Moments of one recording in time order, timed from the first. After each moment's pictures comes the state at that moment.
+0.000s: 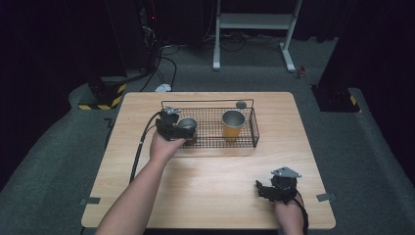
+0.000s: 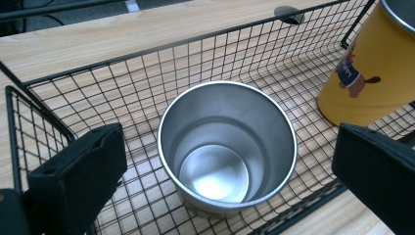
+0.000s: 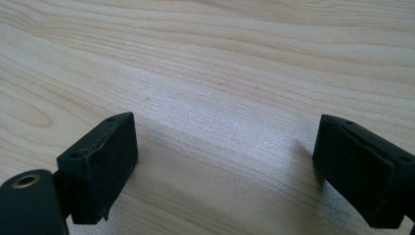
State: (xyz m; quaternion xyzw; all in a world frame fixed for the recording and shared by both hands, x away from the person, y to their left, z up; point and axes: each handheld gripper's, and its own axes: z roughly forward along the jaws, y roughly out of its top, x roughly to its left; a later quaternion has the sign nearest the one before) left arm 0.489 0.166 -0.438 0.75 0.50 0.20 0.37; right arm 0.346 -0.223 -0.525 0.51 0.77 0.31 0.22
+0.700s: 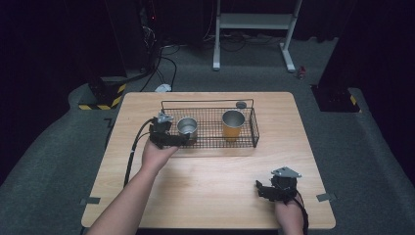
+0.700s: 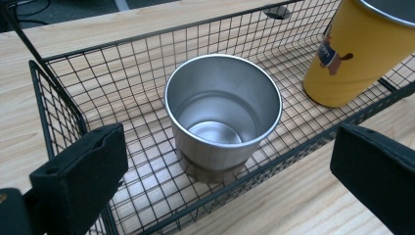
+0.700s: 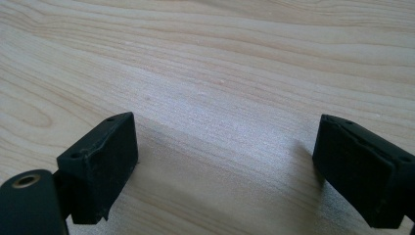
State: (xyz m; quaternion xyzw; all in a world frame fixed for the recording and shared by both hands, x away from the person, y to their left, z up) left arm 0.458 0.186 -0.438 0.76 0.49 0.20 0.39; right arm 0.346 -0.223 -0.525 0.51 0.77 0.31 0.22
